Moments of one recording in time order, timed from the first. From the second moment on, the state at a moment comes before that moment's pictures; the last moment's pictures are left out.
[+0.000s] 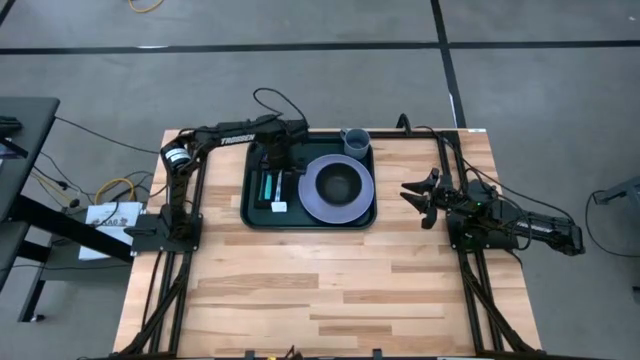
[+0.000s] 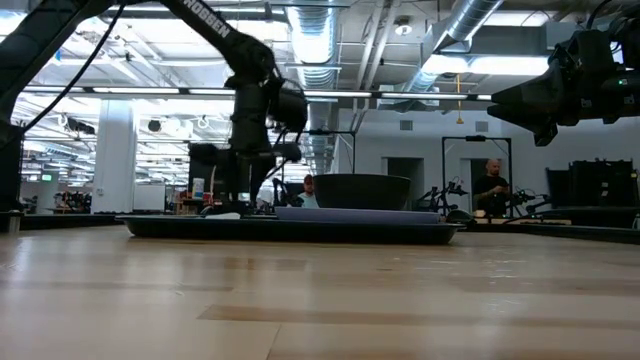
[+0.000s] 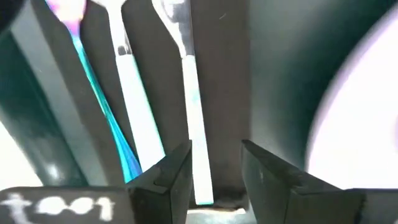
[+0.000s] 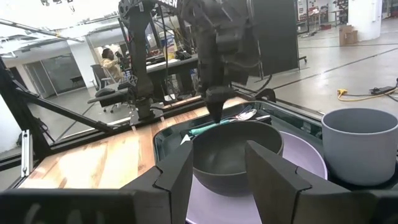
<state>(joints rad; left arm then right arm) 0.57 1.98 1.50 -1.10 0.13 -0.87 -0.25 0.01 0.02 -0.01 0.00 0.19</state>
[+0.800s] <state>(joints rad) 0.15 1.85 2.28 -0.69 -0.02 -0.23 -0.25 0.01 0.02 -0.01 0.00 0.19</state>
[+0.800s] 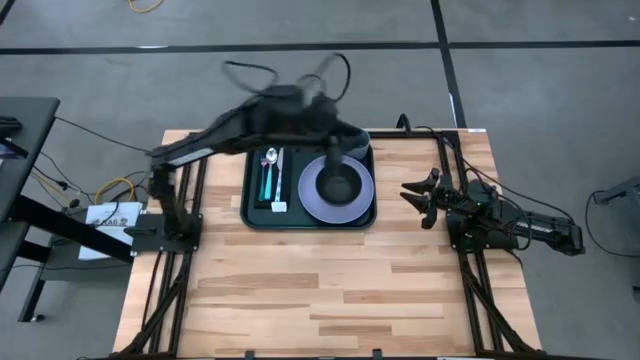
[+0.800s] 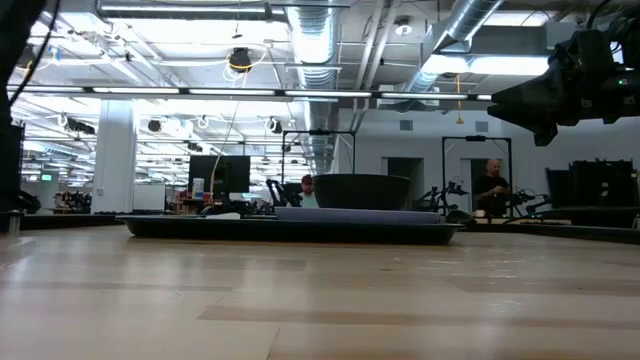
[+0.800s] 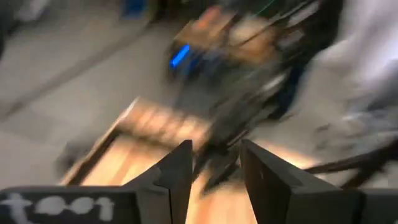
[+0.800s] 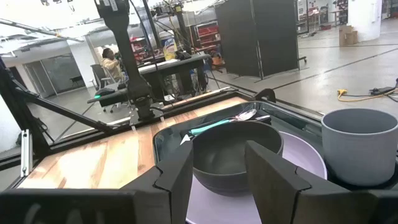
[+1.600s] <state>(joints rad) -0.05 0.91 1.39 -0.85 0.12 0.02 -0.25 0.01 0.02 -0.01 0.00 0.19</state>
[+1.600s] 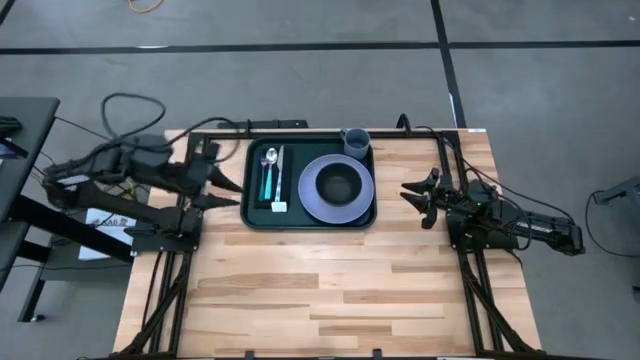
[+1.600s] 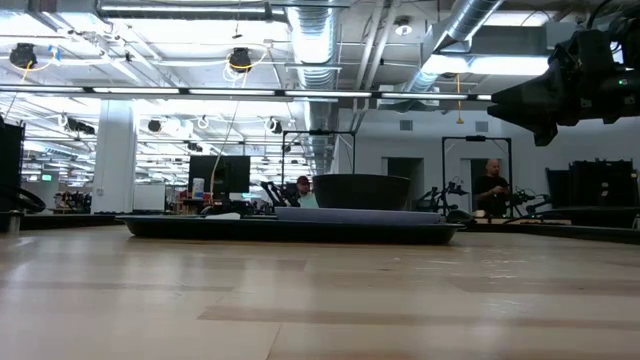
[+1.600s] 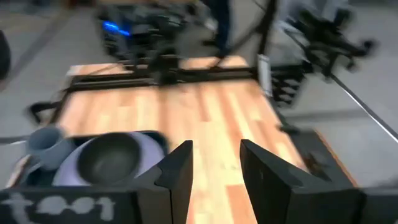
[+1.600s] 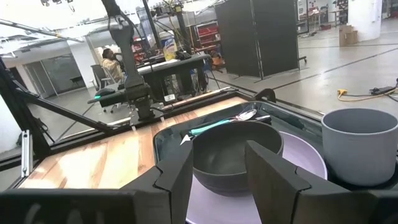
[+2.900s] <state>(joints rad) -0.05 0.00 0.02 0.13 -0.10 -0.13 -0.25 0.01 0.02 -0.01 0.00 0.19</state>
